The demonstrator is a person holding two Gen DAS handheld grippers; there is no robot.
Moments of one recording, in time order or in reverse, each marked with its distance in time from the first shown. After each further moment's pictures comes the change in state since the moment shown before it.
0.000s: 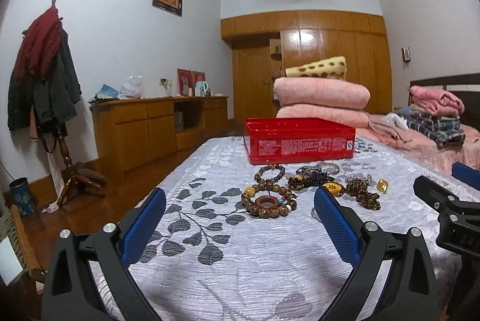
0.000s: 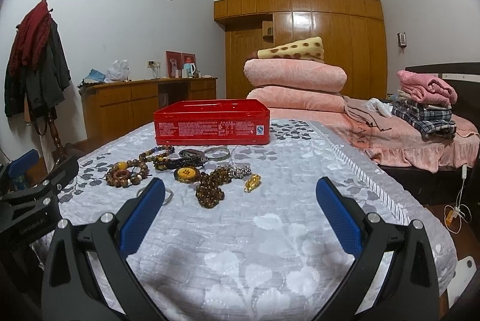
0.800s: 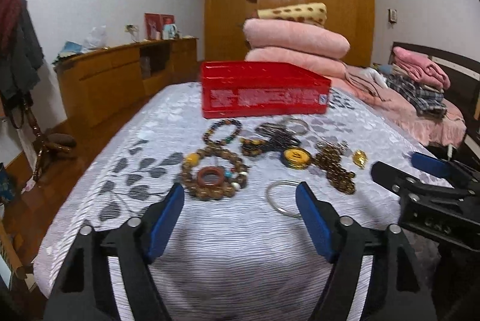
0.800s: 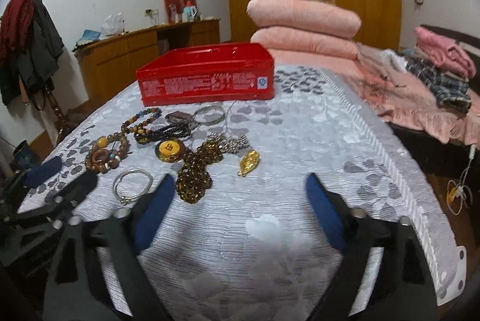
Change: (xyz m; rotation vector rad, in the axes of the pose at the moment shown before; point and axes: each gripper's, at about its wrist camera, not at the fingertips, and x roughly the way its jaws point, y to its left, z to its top) left arm 0.057 -0.043 0.010 0.010 0.321 -0.158; right arm 0.064 -0.017 0.023 0.031 0.326 0.065
